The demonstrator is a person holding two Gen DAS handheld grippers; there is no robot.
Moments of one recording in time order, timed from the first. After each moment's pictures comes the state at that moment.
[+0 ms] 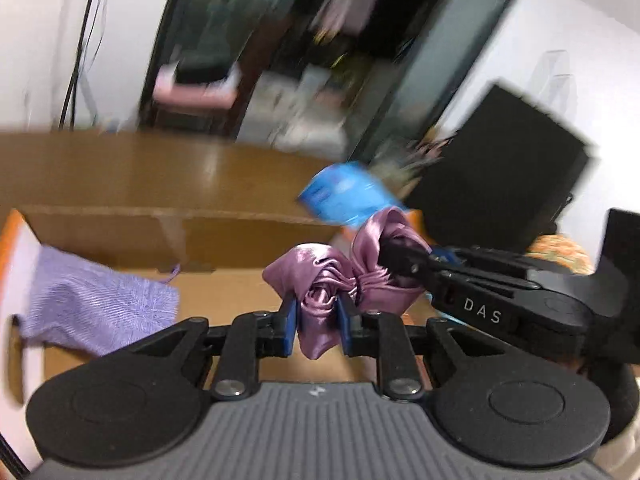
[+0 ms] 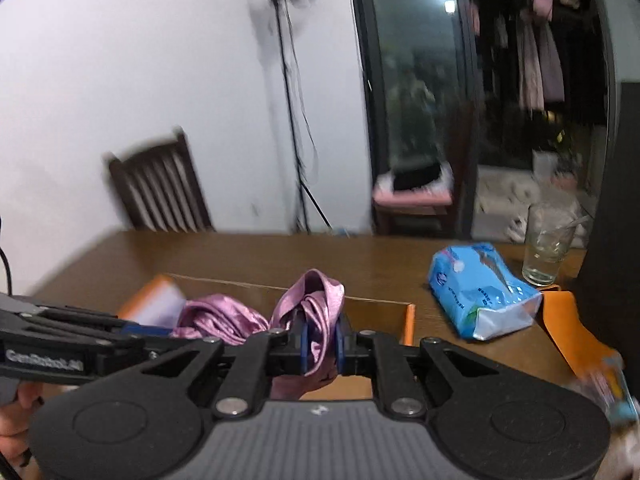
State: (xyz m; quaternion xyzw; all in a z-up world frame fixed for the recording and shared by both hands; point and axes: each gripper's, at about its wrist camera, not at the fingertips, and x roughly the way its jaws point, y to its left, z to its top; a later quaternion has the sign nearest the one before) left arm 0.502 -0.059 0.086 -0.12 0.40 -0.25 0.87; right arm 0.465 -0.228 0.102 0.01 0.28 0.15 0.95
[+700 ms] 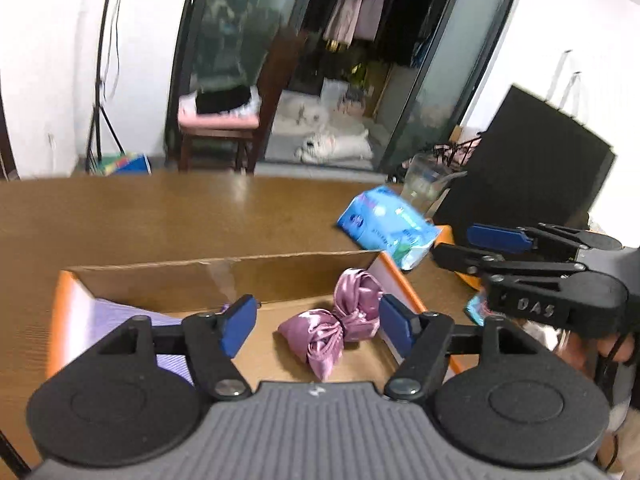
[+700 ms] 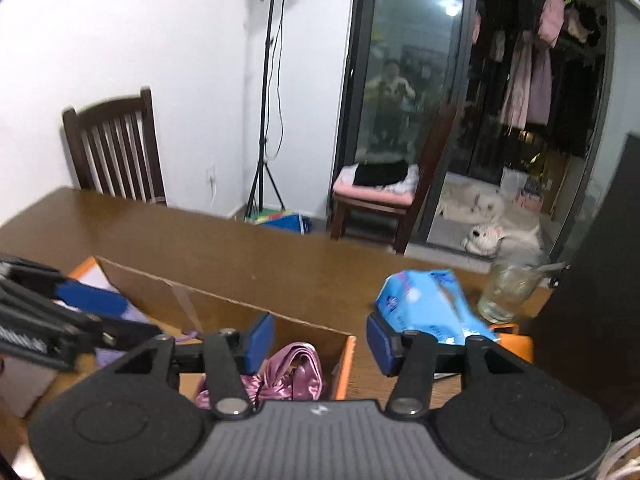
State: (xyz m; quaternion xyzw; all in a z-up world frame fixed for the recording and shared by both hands) left arm 0.472 -0.034 0.134 -0.06 0.35 -0.22 0.91; right arm 0.476 -0.223 0.128 -0.08 0.28 0.10 0.95
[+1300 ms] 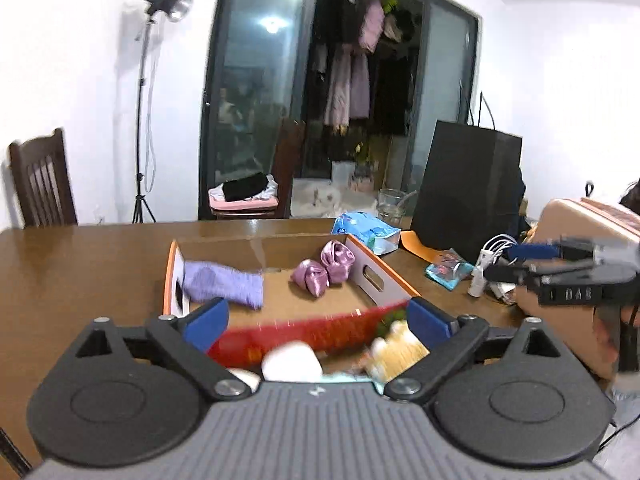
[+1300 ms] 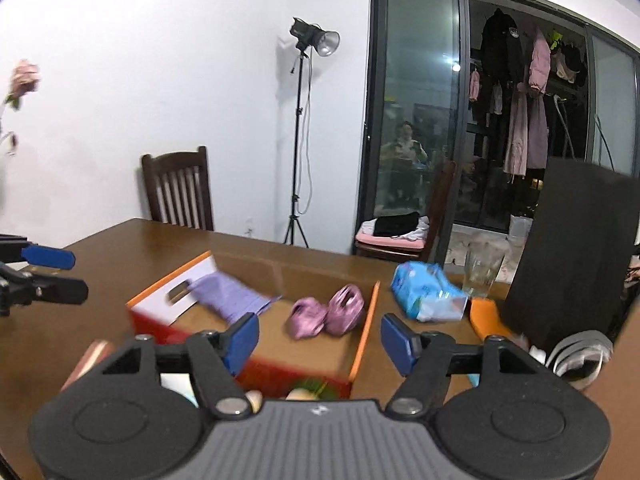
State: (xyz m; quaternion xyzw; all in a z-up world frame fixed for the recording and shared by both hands) left arm 0.185 0.007 0.140 -0.02 0.20 -0.18 0.96; right arm 0.210 -0.249 0.134 -0.05 0.18 0.14 0.97
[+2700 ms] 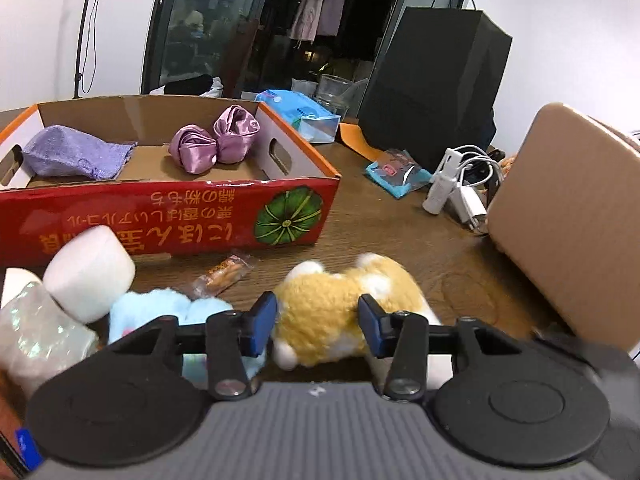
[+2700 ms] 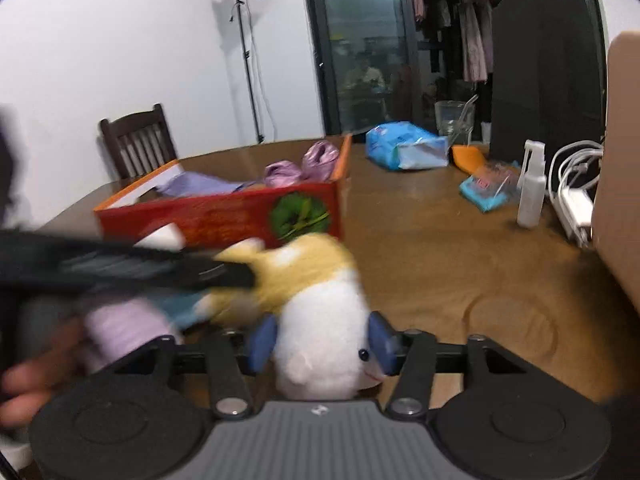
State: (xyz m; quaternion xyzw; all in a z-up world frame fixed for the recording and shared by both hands) left arm 0.269 -0.127 0.017 -0.06 0.33 -0.25 0.91; right arm 0.183 -0.259 -0.004 0.03 0.28 0.10 0.95
